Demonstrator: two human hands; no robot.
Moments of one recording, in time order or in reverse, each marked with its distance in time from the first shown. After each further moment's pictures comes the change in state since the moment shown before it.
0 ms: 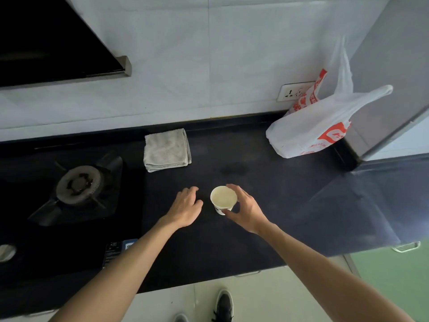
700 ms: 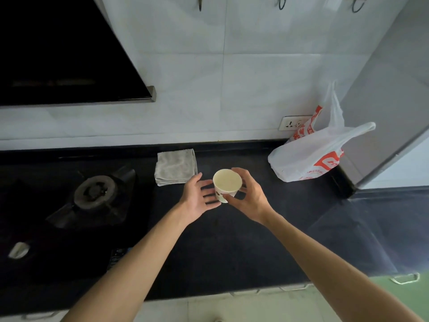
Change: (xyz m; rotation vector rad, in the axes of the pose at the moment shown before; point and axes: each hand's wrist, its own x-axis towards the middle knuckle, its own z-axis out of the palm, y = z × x) left_hand -0.015 0.062 -0.054 -1.571 -0.092 -0.244; right_hand 0.019 -0.072 -0.069 0.188 0.176 -0.233
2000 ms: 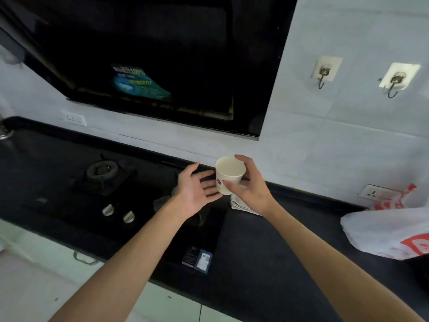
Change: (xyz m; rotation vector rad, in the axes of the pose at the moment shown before) left_hand -0.194 0.108 -0.149 -0.317 0.061 0.410; right_hand 0.043 -0.225 0.124 0.188 -0.233 -0.301
